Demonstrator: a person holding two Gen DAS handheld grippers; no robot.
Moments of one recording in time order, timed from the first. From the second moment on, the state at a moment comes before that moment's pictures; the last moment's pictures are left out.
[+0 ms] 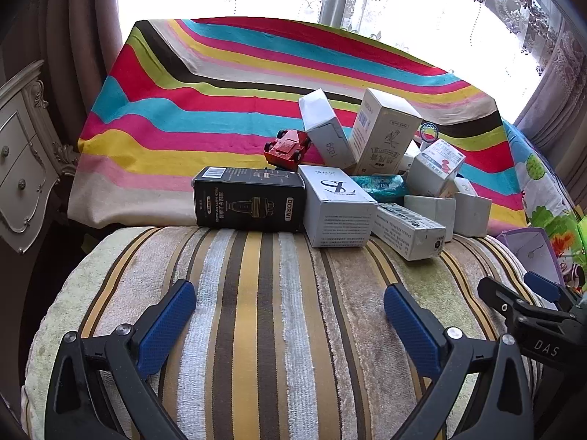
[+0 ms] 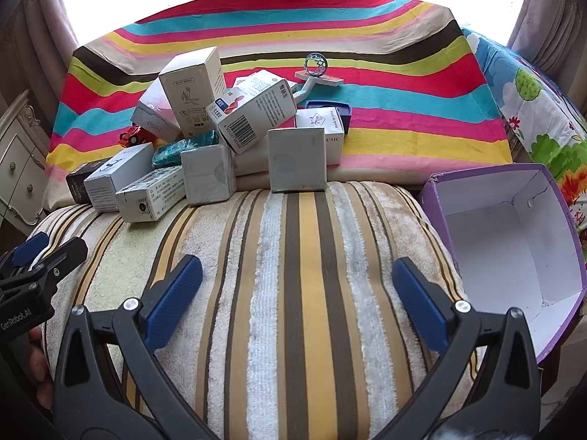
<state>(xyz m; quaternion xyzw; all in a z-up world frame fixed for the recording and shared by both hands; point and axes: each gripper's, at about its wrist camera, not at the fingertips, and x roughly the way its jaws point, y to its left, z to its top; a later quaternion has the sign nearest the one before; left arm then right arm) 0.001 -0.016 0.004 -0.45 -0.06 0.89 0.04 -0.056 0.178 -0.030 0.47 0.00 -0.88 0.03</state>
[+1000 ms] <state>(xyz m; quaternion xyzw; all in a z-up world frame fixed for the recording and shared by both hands) -0.031 -0.067 0.038 -0.42 -0.11 0.90 0.07 -0.158 0.034 0.062 0.39 0.13 -0.88 0.24</state>
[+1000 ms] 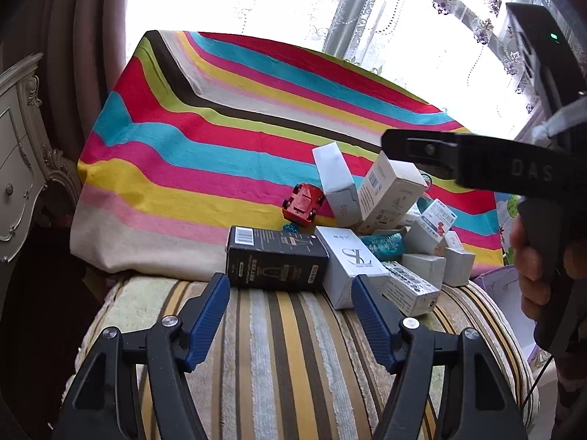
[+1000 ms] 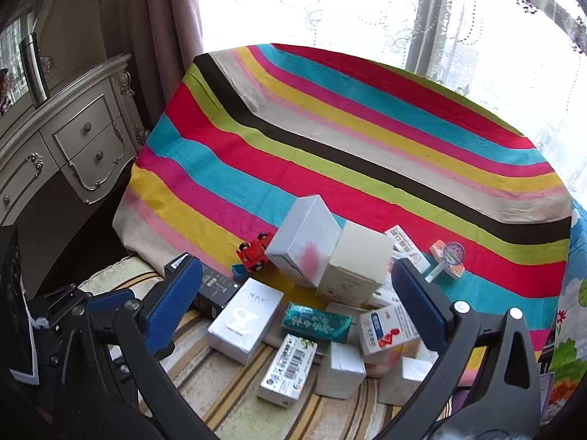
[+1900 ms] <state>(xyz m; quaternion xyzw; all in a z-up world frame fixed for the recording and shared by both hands) -0.150 -0.051 -0.006 -0.55 -0.04 0.82 0.17 -0.286 0.034 -0.026 0.52 0.19 -0.81 0.19</state>
